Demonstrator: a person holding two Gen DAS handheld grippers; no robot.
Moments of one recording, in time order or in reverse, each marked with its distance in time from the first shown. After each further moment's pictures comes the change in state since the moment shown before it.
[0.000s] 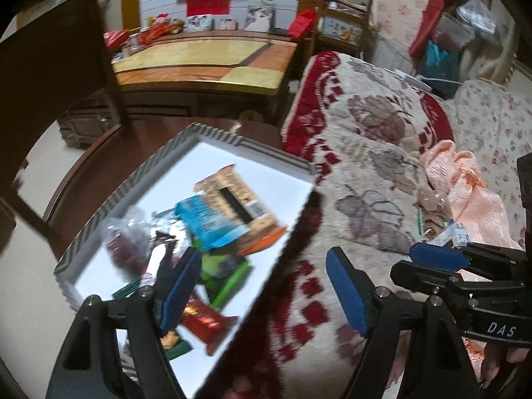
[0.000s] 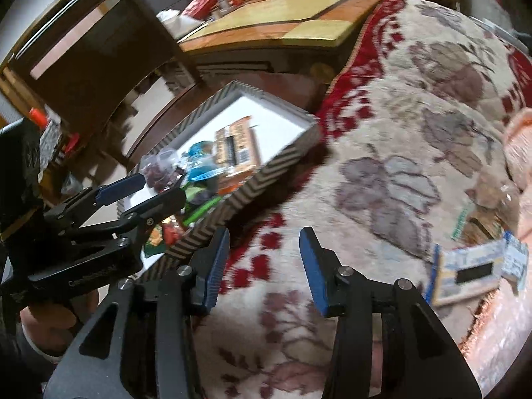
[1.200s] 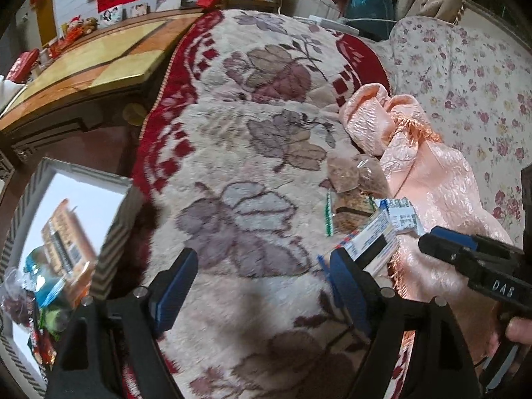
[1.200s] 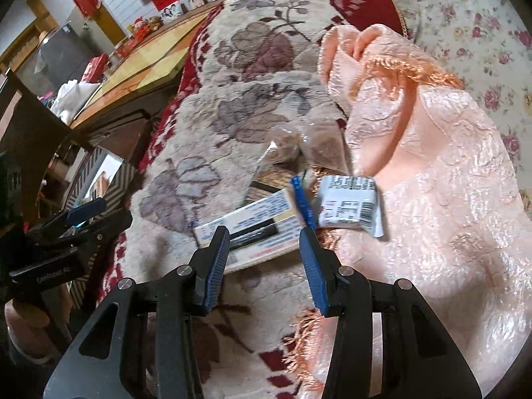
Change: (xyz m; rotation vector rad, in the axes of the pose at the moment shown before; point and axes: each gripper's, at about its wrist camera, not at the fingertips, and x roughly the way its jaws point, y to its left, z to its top) left arm 0.068 -0.159 0.028 0.196 0.158 -0.199; right arm -0.083 -0.193 -0.054 0.347 -0.093 -0.235
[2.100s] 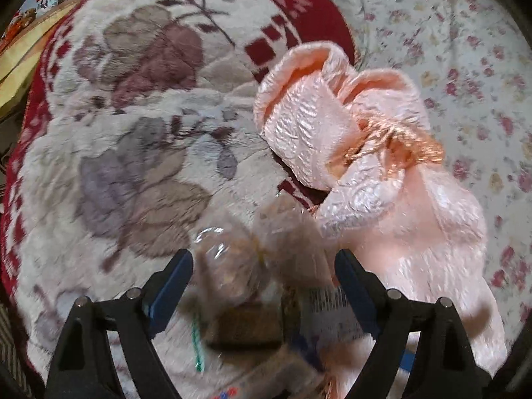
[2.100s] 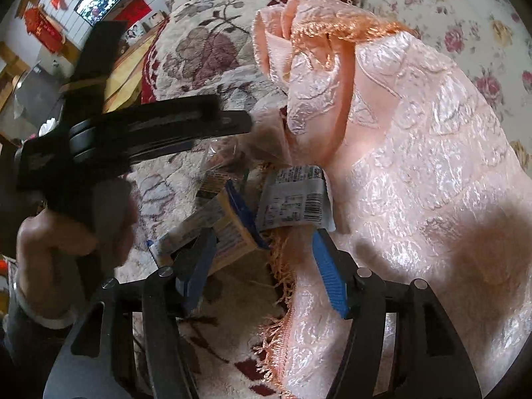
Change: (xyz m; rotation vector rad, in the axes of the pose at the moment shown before) left arm 0.140 -0.119 0.096 0.068 0.195 -0.162; right arm 0.010 -0.056 -0.006 0.189 0.003 -0.007
